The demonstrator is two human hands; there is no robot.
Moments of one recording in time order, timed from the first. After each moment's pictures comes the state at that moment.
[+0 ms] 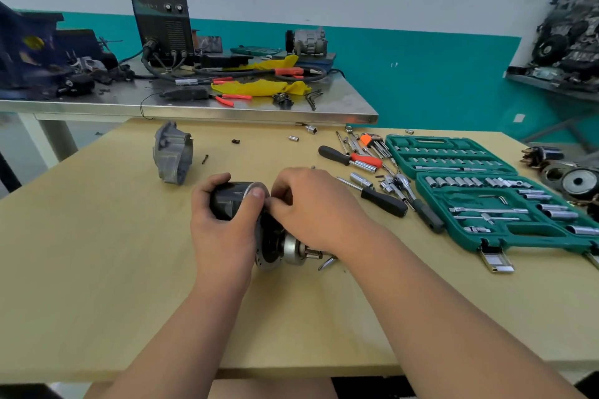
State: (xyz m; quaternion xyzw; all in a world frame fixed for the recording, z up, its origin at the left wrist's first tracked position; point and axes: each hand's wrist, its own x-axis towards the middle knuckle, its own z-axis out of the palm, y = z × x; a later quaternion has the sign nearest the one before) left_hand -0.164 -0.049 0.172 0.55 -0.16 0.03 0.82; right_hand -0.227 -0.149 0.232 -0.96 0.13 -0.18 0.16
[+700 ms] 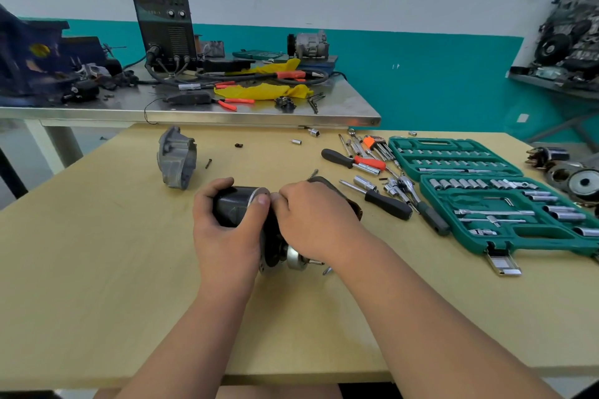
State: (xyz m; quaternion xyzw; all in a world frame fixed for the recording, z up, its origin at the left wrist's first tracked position) left_hand -0.165 -0.045 0.171 0.57 -0.17 0.05 0.80; right_hand -0.222 -0.144 0.223 -0.96 0.15 -0.17 0.16
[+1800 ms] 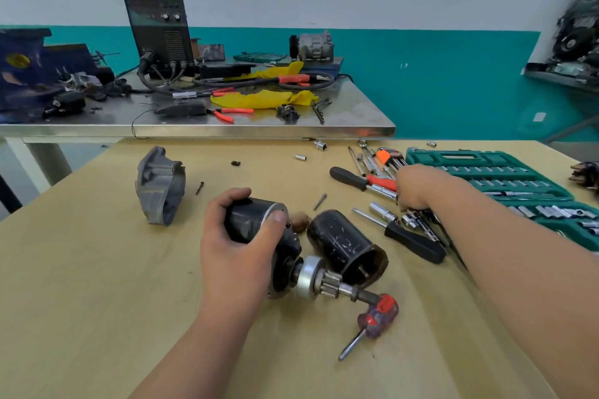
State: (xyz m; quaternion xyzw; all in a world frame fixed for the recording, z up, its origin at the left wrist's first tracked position) left_hand -0.115 -0.091 0.172 0.61 -0.21 0.03 0.76; right_hand -0.165 -0.393 0.207 -0.93 0.36 0.08 -0.08
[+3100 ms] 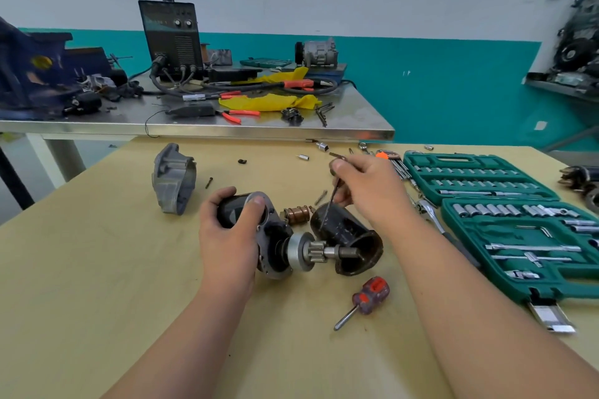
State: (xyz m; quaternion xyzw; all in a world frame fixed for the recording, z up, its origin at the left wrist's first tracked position) left_hand -0.104 -0.086 0.168 0.57 -0.11 -0.02 0.82; right_hand -0.184 -0.252 0.226 -0.79 0.19 -0.31 0.50
